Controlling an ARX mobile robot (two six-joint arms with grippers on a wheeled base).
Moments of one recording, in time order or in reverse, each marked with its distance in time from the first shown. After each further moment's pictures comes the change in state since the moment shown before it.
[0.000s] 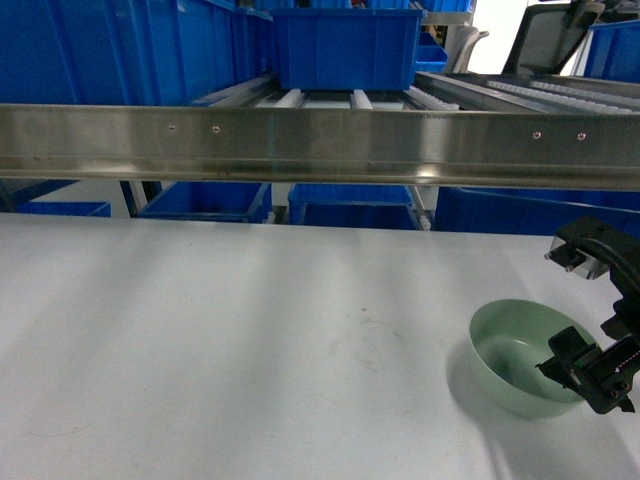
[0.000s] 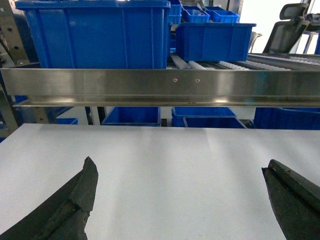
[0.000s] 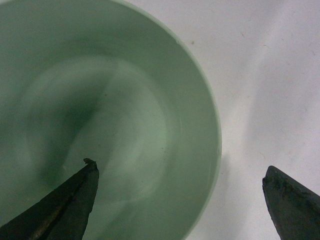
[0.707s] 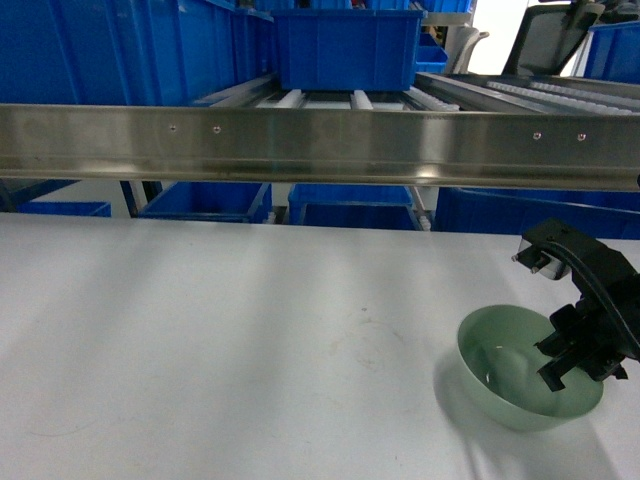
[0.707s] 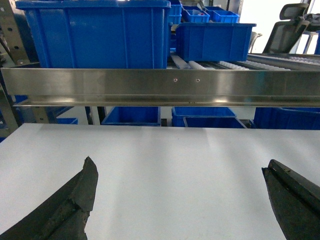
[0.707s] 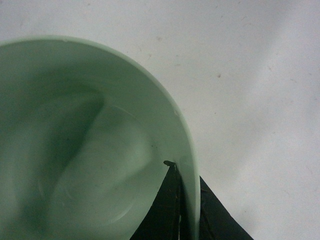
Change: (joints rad) left arm 0.000 0.000 0.000 0.000 0.000 0.000; right arm 0.047 0.063 0.039 0.038 0.016 0.021
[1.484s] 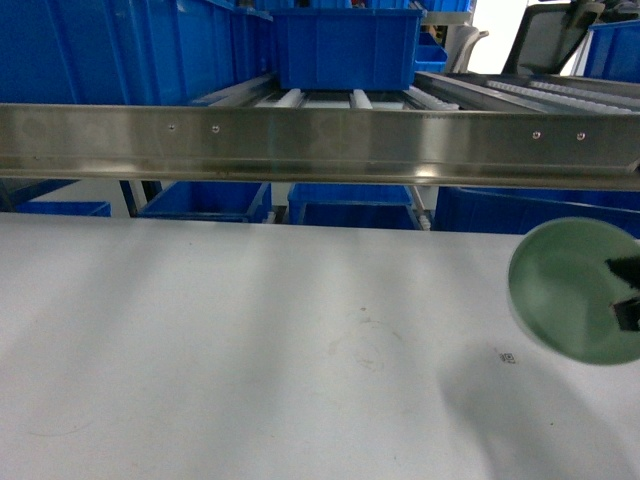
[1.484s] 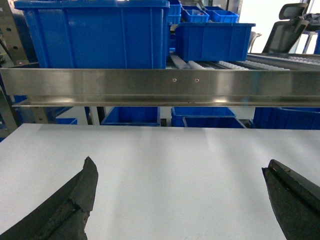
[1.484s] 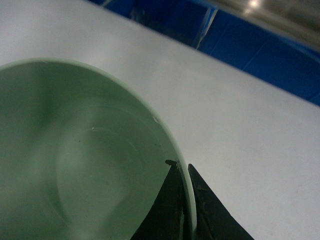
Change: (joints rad) left arm 0.000 0.000 0.000 0.000 0.000 0.000; right arm -0.069 -0.316 -0.305 0.418 -0.035 0.123
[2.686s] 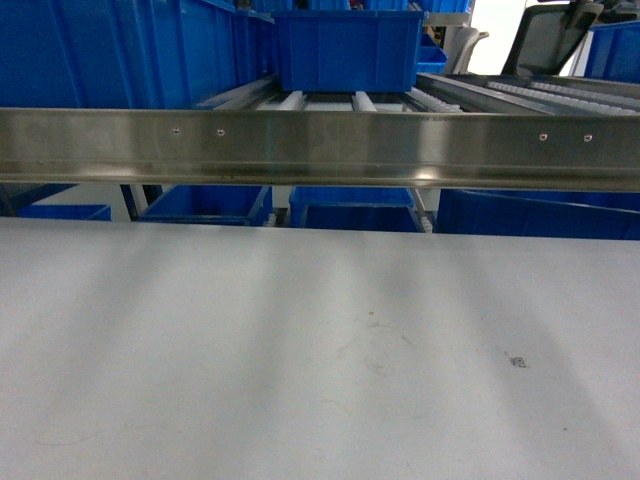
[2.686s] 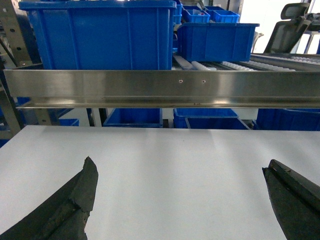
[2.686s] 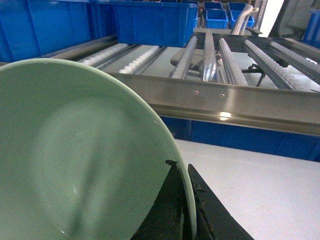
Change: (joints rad) left arm 0.000 0.000 0.000 0.000 0.000 0.000; right arm -0.209 -0.875 -0.313 -0.128 -0.237 0.296
